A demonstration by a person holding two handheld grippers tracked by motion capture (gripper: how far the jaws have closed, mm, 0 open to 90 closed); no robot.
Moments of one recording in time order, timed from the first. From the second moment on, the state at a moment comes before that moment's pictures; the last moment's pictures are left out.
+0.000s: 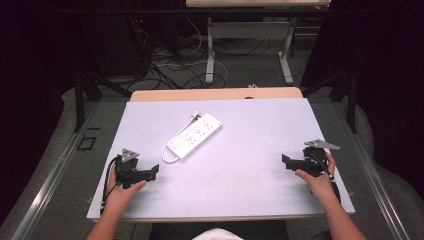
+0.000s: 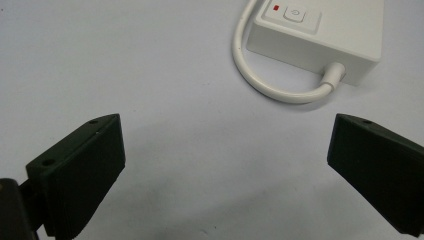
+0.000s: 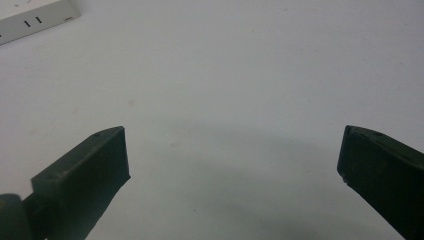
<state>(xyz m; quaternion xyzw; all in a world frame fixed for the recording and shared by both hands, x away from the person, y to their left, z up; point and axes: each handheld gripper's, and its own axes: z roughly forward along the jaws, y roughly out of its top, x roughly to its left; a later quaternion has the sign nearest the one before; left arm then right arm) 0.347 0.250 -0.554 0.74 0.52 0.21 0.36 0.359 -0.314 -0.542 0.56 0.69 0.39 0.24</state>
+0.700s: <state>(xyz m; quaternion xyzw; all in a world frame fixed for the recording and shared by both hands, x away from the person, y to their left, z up) 0.345 0.254 -0.549 0.72 0.54 0.20 0.38 0.357 -0.302 -0.545 0.53 0.71 0.41 0.23</state>
